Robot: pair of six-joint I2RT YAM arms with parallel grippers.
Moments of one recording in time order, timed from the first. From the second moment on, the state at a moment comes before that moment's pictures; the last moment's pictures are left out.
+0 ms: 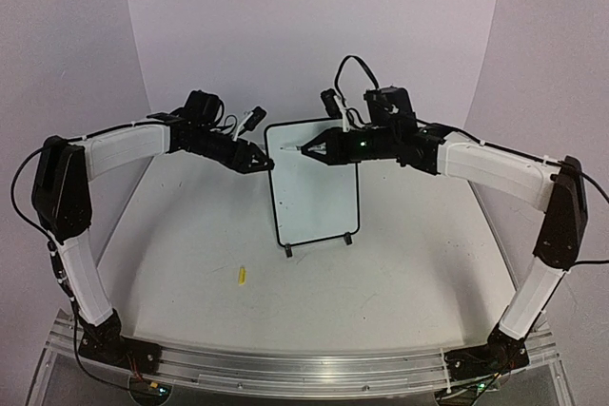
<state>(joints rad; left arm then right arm) -0.47 1.84 1.54 -0.43 0.73 0.04 0.72 1.75 1.52 -0.18 -0.40 0.37</state>
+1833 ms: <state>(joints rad) -0.52 1.87 1.55 -0.45 0.76 0.19 0.72 1.86 1.63 -0.20 -0.38 0.36</state>
